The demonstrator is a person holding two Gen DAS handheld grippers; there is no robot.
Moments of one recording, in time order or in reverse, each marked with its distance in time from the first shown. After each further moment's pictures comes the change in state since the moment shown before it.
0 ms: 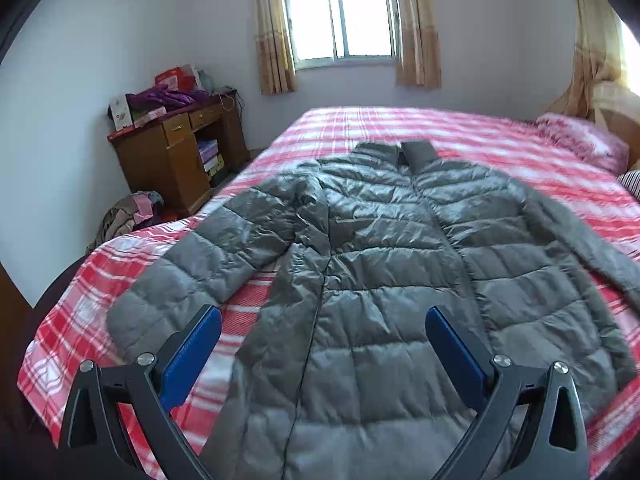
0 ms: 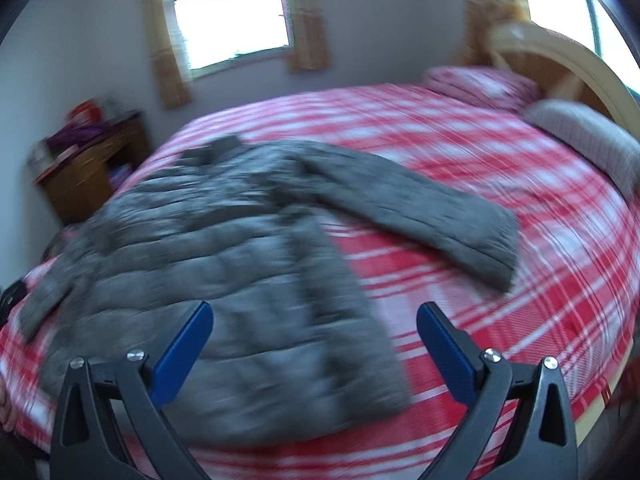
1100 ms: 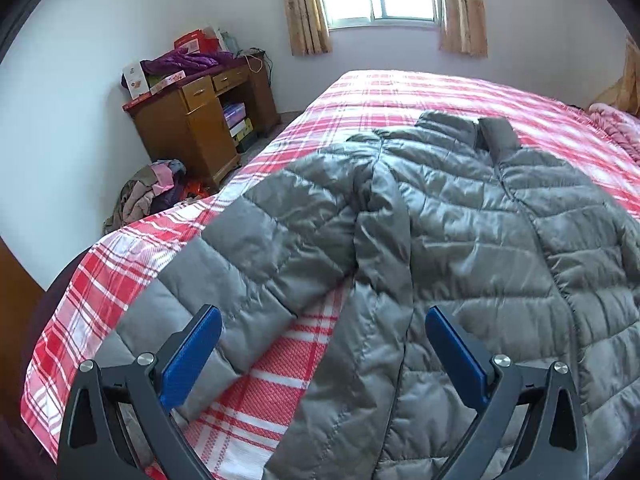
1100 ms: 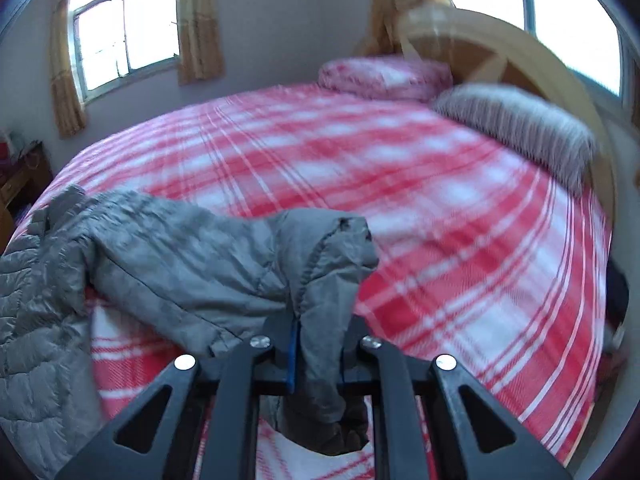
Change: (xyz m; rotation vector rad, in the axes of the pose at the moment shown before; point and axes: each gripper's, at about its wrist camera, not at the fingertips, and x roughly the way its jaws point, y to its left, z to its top) left arm 0.116 0.049 0.056 -0.051 0.131 0.114; right arm 0.073 -0.133 0.105 0.062 -0.048 -0.272
